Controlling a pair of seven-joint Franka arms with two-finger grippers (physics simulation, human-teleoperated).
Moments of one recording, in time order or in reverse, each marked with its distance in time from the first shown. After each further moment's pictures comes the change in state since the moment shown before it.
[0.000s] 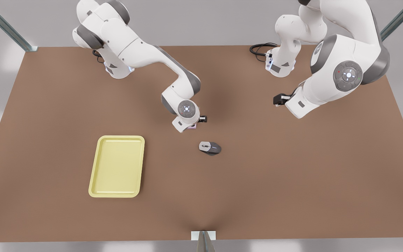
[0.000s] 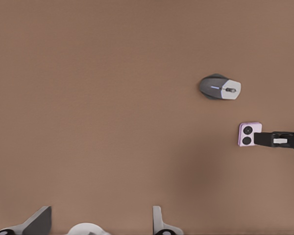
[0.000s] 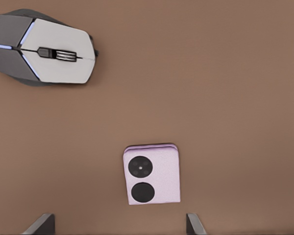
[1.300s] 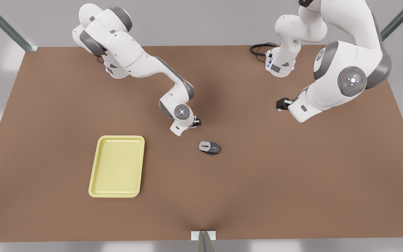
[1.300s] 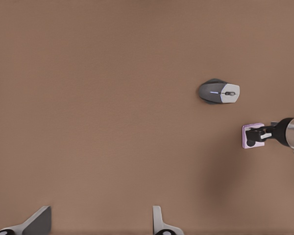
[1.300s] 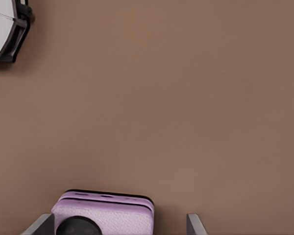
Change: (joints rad) left arm 0.009 0.013 0.017 -0.012 0.009 0.056 0.111; right arm -0.010 0.067 -0.008 -0.200 -0.078 0.316 -0.168
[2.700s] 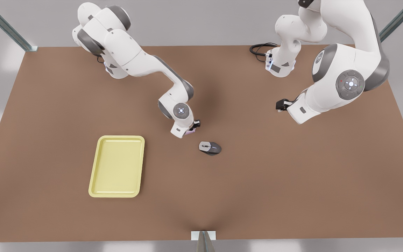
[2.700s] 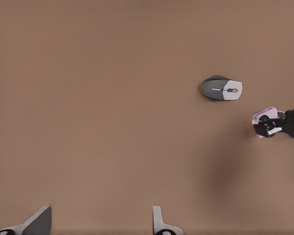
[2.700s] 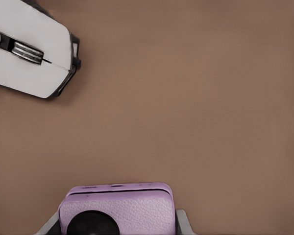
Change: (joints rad) left arm 0.000 0.008 0.002 -0.007 0.001 -0.002 0.009; right arm -0.055 -0.054 0.003 0.042 -0.047 -0.023 -0.106
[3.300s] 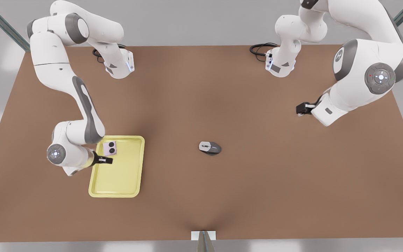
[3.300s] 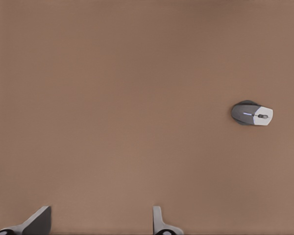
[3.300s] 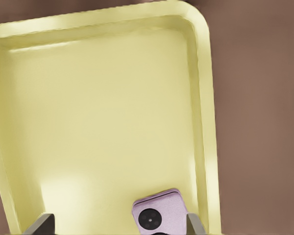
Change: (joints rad) left arm 0.017 -0.020 0.092 0.036 0.067 -0.002 0.002; right arm -0.655 -0.118 -0.023 0.173 -0.026 -0.318 -0.365
